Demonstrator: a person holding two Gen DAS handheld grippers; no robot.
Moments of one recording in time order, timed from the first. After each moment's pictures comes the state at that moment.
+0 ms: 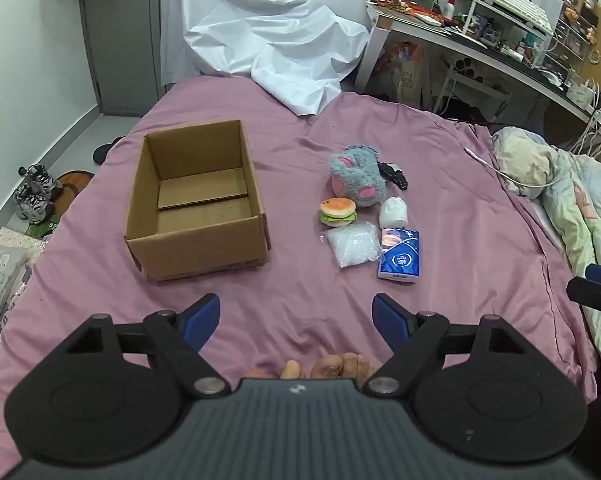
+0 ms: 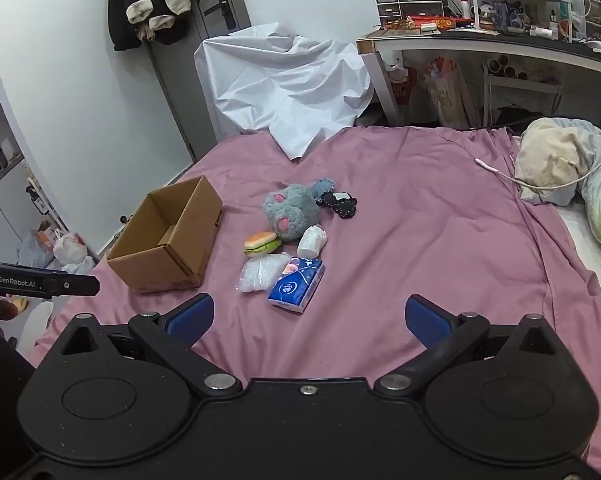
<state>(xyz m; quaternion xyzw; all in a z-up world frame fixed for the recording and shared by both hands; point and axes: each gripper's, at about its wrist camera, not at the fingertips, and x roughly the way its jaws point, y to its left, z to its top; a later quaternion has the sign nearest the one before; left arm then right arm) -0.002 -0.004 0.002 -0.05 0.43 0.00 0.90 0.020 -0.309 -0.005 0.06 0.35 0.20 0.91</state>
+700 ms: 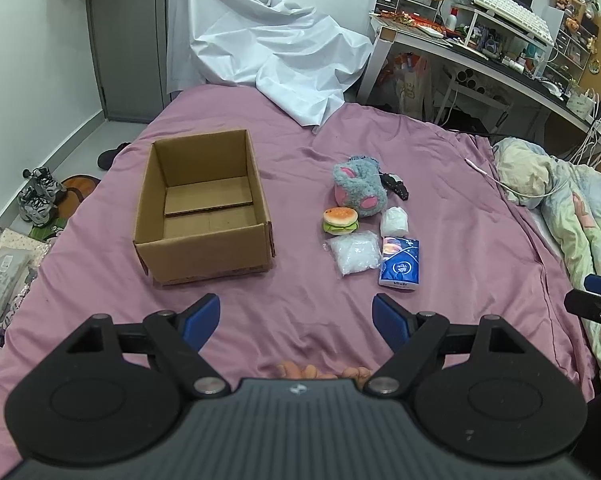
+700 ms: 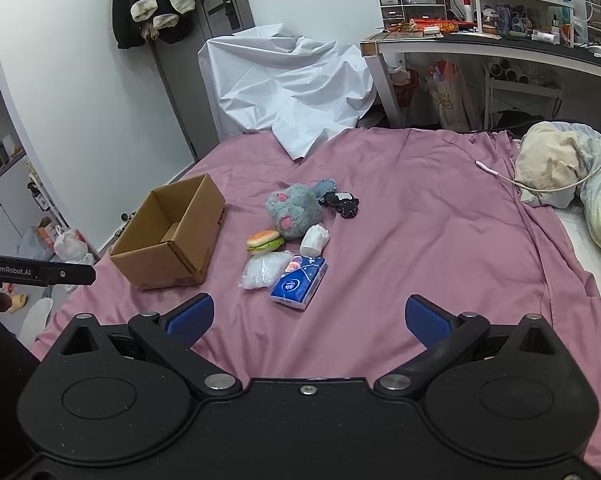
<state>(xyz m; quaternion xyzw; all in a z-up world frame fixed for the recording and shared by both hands) -0.010 -0.002 0.012 -0.06 0.42 0.01 0.91 0.016 -0.308 -0.001 0.05 0.35 0.20 0.92</state>
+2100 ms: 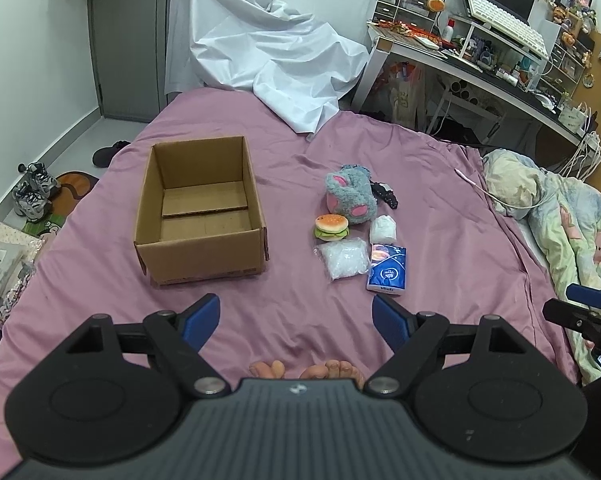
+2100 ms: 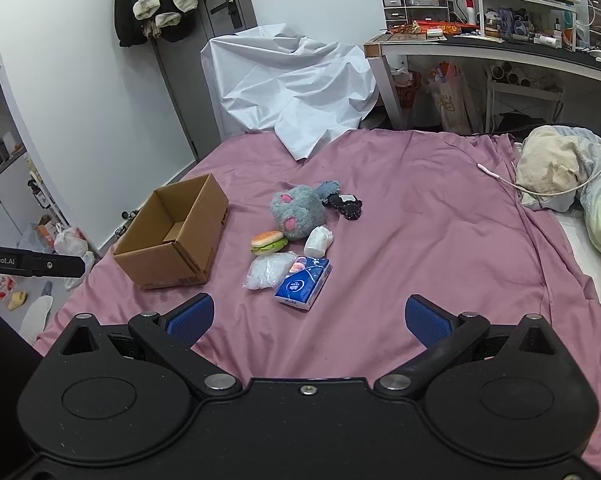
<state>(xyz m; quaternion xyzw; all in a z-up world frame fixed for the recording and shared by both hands) -0.019 0.005 0.029 -0.08 0.41 0.00 0.91 0.013 -0.302 0.002 0.05 0.35 0.20 0.92</state>
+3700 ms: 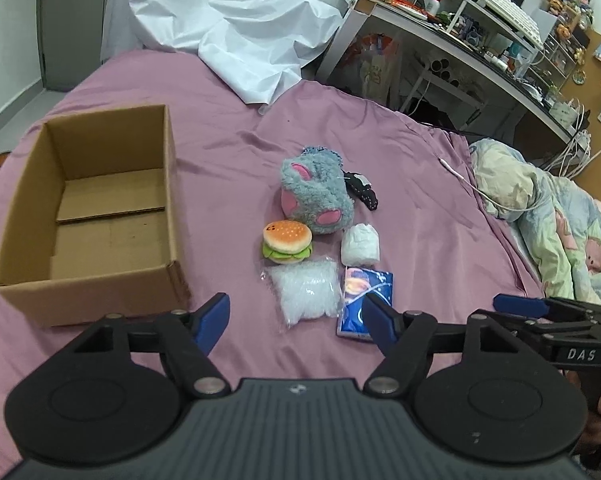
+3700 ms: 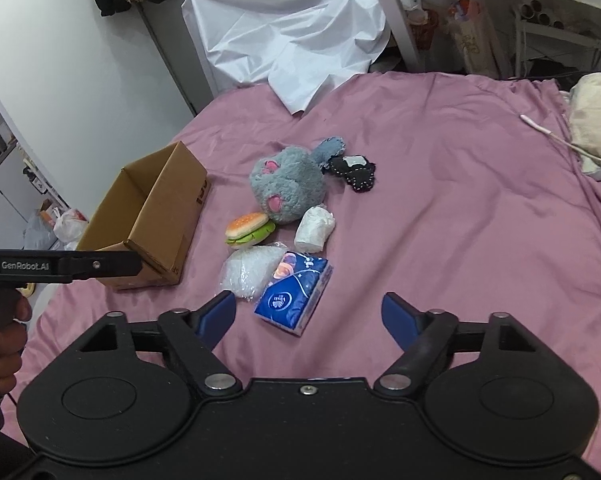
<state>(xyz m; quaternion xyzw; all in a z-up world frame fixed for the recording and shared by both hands) 0.105 -0.013 -0.058 -0.12 0.44 -0.07 0.89 0.123 -0.279 -0.062 0.07 0.42 0.22 0.88</state>
